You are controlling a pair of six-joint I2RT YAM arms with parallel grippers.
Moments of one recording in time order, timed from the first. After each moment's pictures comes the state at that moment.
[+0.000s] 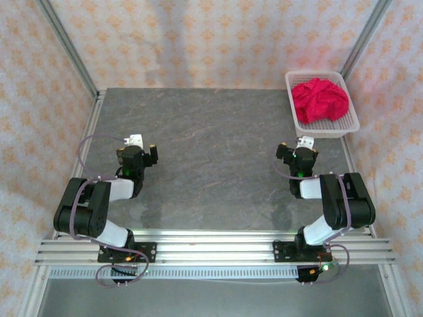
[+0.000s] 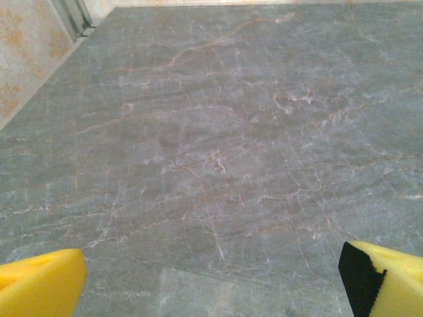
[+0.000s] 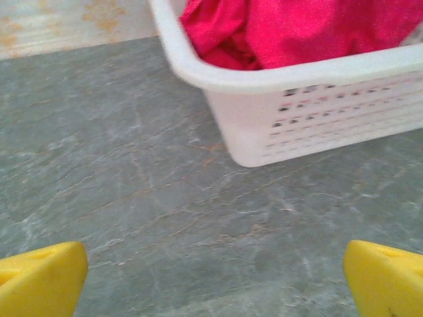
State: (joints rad) left arm -0.06 1.47 0.44 0.55 -0.30 -0.06; right arm 0.05 1.52 0.37 0.79 0.26 0.16
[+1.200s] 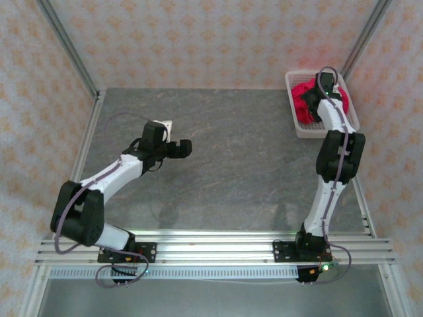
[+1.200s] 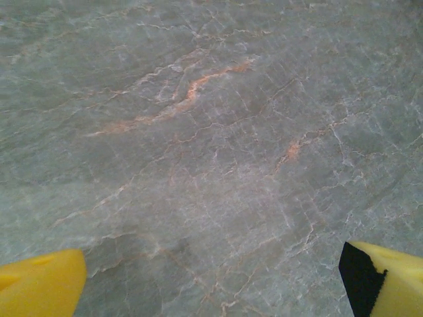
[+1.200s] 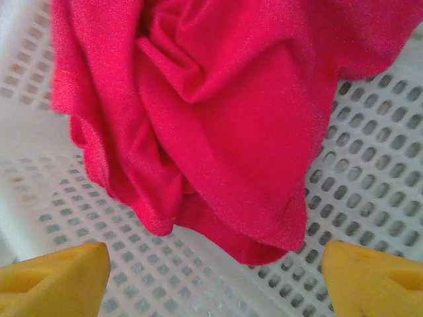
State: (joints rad) left arm -0.28 1.41 0.85 -0.17 0.10 -0.34; right arm -0.15 2.16 1.87 -0.60 0.12 0.84
